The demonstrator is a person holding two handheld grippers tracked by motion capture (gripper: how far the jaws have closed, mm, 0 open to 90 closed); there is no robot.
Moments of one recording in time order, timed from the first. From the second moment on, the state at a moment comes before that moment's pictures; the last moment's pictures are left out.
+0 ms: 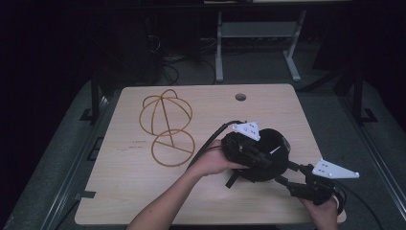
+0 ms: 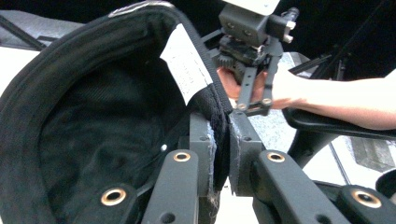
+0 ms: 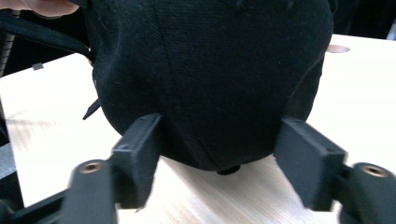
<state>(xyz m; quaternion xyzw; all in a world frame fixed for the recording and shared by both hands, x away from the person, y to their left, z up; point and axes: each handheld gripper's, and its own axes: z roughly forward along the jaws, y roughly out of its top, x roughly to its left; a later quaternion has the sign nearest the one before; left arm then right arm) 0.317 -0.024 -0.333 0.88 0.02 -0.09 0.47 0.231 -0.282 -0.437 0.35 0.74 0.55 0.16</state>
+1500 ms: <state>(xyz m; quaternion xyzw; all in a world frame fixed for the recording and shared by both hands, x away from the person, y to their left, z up) 0.302 0.029 -0.336 0.89 0.08 0.01 0.44 0.235 -0.282 -0.421 0.35 0.76 0.53 0.17</state>
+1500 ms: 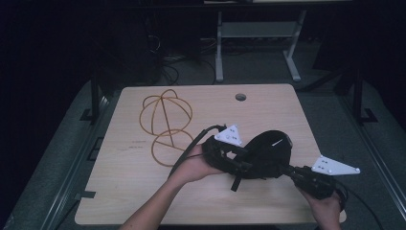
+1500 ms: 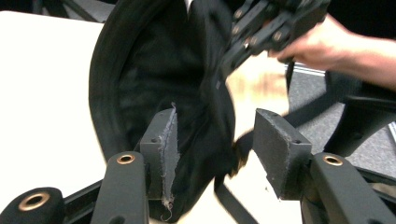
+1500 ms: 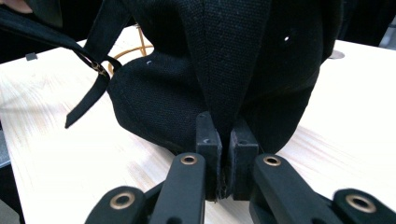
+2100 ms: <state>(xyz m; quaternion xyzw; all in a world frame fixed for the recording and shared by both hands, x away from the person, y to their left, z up) 0.291 0.081 -0.370 0.89 0.12 0.03 0.43 0.249 -0.291 -0.393 0.34 0.76 0.52 0.18</state>
